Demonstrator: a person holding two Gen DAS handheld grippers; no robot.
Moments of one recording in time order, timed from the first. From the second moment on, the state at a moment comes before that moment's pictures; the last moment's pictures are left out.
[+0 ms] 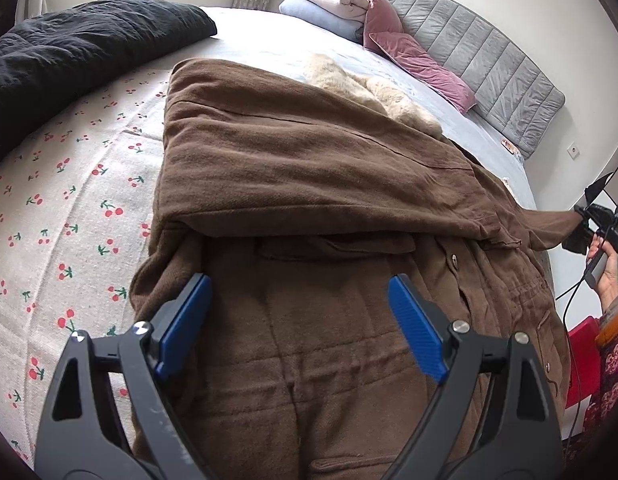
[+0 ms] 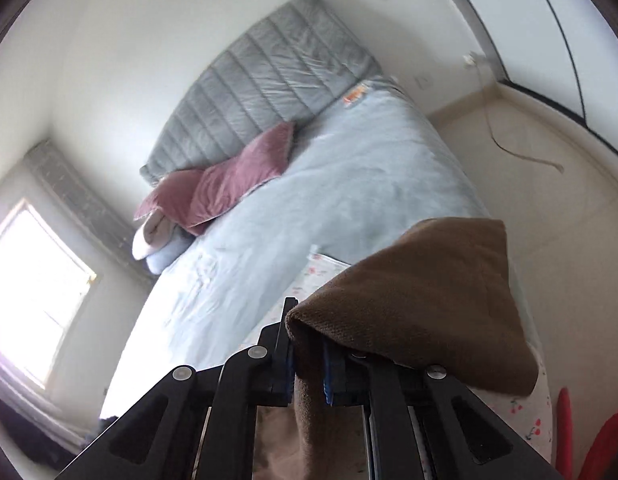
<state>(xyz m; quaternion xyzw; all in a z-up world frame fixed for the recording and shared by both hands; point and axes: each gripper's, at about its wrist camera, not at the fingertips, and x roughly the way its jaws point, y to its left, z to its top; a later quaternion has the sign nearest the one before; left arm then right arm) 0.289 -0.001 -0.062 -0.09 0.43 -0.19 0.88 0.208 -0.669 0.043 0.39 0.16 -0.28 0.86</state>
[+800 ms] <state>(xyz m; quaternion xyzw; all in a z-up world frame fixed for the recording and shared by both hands) 0.286 0.007 -0.037 -0.06 0.44 -0.19 0.88 0.353 -0.225 -0.068 -0.06 0.50 0.17 0.85</state>
